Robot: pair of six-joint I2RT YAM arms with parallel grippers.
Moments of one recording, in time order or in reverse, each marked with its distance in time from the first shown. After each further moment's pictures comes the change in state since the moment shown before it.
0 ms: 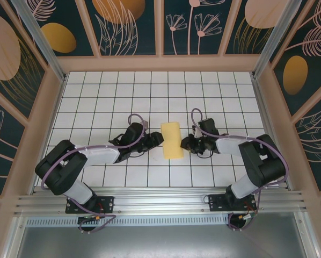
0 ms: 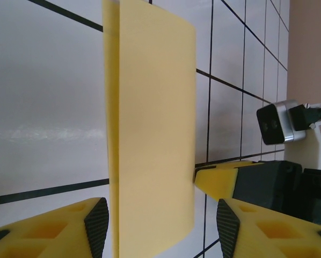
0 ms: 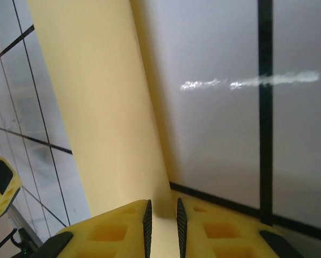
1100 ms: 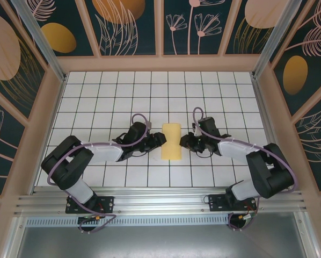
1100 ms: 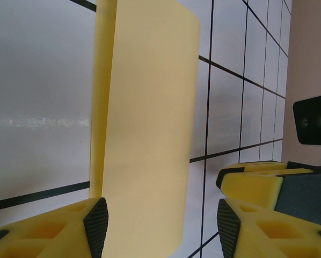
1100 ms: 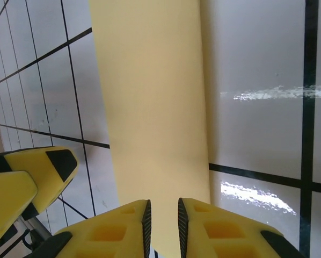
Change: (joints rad) left arm 0.000 0.074 0.032 0.023 0.059 -0.005; right arm 0.037 -0.106 0.010 -0.039 0.048 0.043
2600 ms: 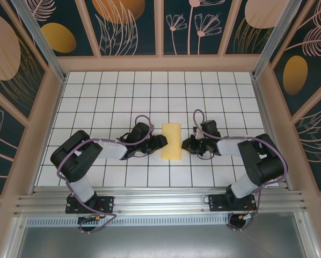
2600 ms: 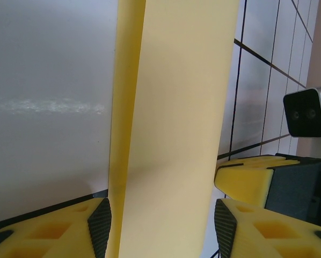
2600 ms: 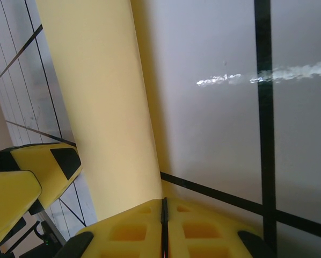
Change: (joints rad) left arm 0.004 0.110 0.026 0.026 0.057 -0.001; right arm -0.066 0.127 -0.056 0.145 -0.120 0.003
